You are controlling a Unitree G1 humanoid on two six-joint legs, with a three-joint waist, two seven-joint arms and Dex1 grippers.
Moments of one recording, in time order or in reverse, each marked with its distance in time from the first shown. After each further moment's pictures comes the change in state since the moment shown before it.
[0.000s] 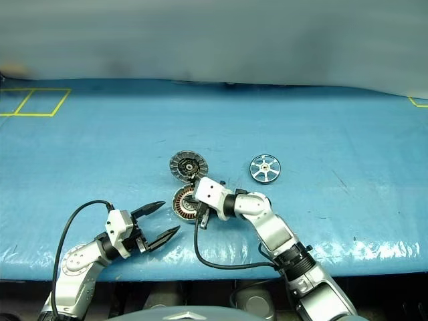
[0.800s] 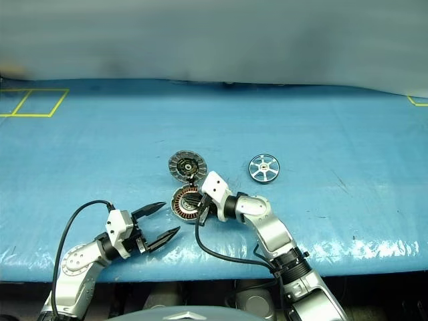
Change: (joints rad) left arm 0.000 0.000 0.002 0.000 -0.003 0.007 -0.010; right arm 0.047 0.090 -0.095 0.027 0.166 0.066 0.042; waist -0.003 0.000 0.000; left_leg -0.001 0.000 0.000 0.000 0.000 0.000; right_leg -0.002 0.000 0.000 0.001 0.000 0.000
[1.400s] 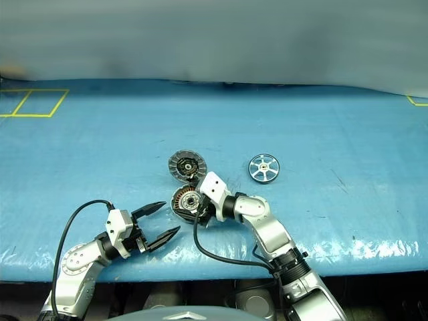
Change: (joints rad) left arm -0.002 0.000 0.000 -0.004 -0.005 0.009 -0.003; right arm 0.001 0.006 0.004 0.001 -0.010 -0.035 -0.028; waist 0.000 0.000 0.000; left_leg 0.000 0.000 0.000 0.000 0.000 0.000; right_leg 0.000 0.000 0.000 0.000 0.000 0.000
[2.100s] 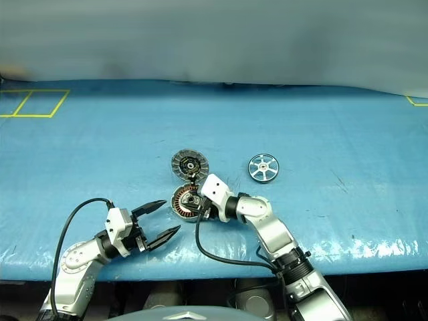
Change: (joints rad) left arm -0.004 0.000 0.007 -0.019 -0.002 0.007 -0.014; right arm -0.002 -0.047 0.019 0.000 -0.049 0.002 0.001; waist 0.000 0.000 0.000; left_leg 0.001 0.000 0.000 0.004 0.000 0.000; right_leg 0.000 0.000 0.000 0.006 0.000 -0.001
